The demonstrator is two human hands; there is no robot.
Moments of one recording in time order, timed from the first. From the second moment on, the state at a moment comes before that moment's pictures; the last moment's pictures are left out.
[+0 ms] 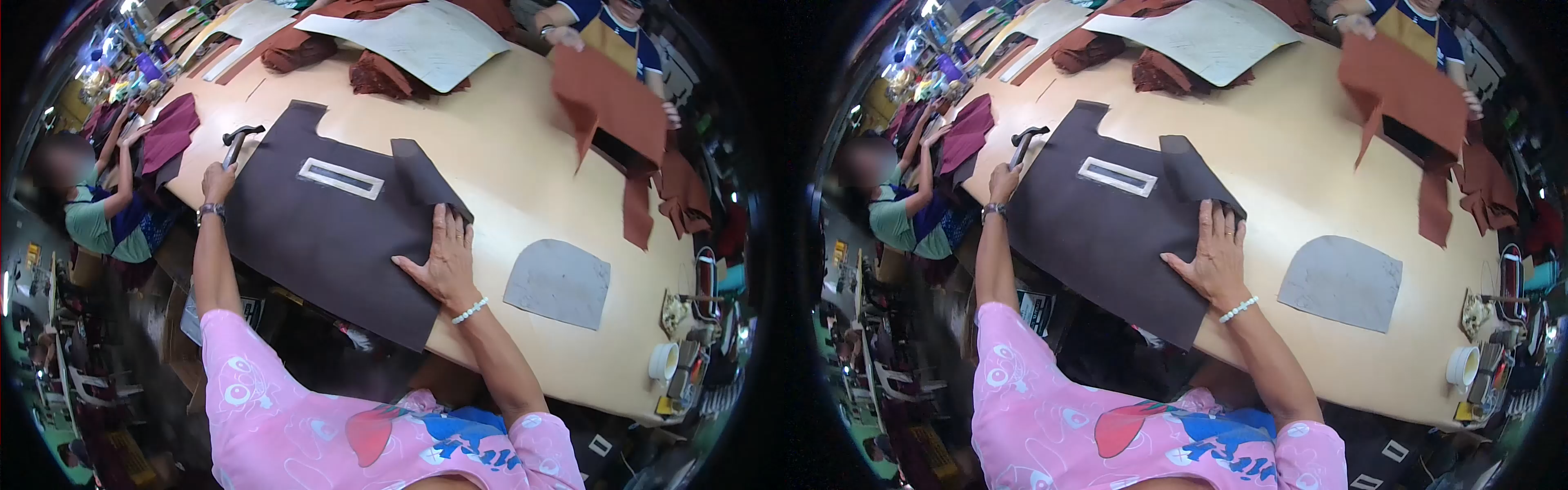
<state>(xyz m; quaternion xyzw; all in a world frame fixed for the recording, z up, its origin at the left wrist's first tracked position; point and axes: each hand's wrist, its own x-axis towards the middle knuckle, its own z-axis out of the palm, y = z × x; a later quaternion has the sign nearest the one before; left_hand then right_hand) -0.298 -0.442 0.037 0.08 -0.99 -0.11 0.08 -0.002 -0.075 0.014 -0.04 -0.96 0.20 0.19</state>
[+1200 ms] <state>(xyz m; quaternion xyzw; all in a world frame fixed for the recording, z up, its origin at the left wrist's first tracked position) -0.028 -0.181 0.040 -0.20 -0.95 -0.16 0.17 0.116 0.078 0.031 -0.20 -0.95 0.10 0.21</state>
